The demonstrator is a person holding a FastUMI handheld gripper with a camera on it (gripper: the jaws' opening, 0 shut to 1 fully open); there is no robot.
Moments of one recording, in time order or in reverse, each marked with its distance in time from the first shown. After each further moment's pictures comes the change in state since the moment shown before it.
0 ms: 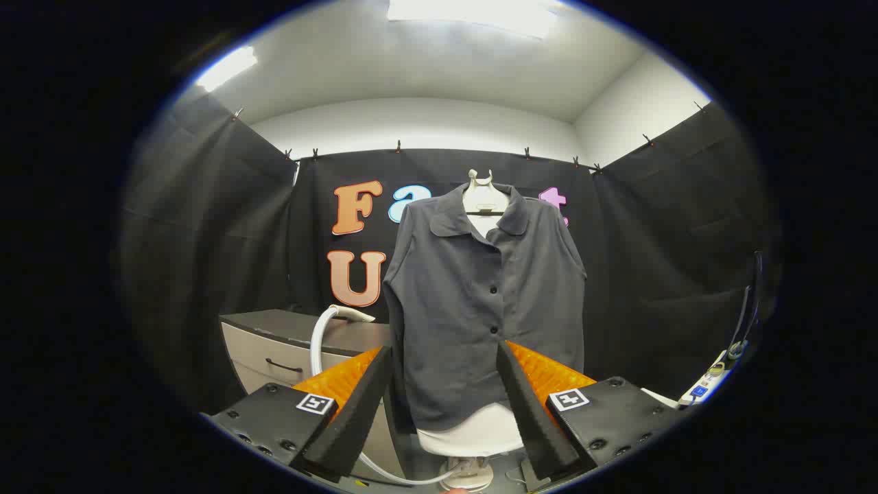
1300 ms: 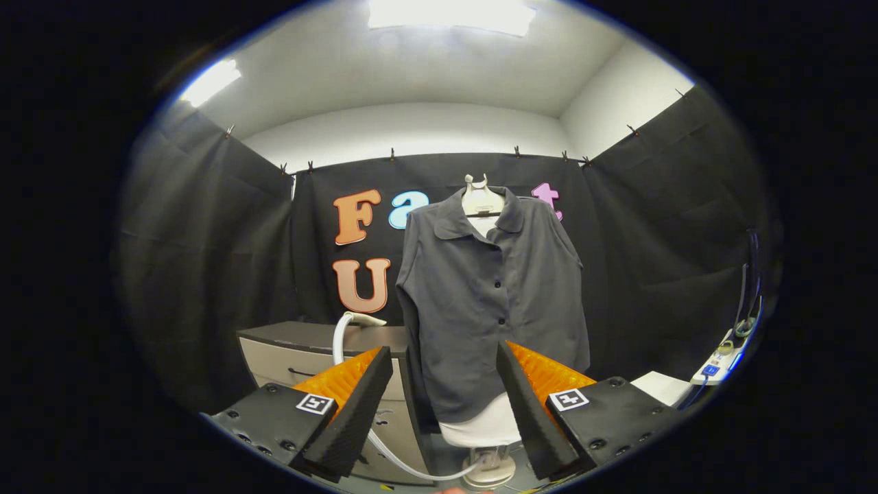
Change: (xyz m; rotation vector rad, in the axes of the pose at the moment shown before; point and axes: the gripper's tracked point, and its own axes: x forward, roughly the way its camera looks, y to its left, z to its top) arm -0.040 0.029 0.004 0.095 -0.017 0.003
